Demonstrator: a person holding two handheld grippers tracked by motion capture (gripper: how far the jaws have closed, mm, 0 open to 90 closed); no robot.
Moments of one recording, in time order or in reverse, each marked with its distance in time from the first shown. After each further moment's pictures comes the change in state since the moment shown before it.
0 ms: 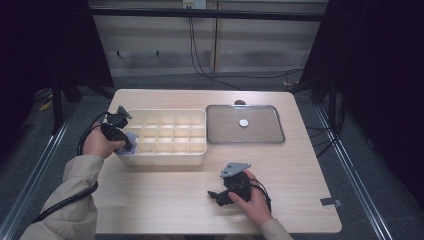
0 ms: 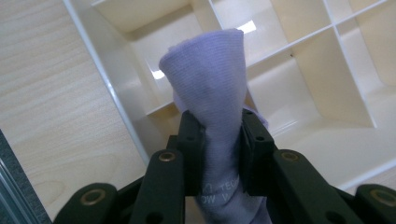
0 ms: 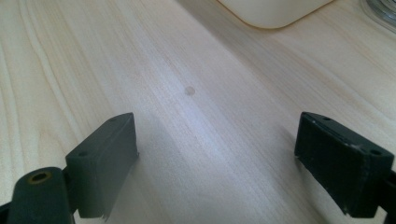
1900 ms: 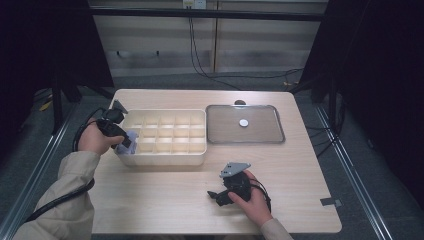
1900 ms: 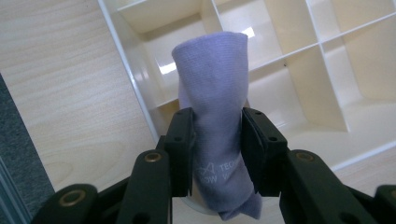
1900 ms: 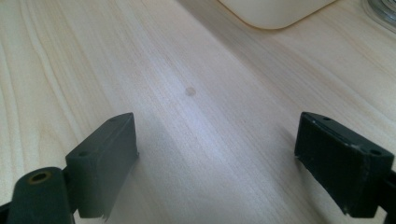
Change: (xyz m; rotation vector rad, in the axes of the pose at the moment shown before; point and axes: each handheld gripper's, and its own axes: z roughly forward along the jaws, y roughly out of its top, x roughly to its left) left arm 0.001 0.003 -0.021 -0.001 -0.007 -0.080; right arm 0.000 0.001 0.000 0.004 0.001 0.002
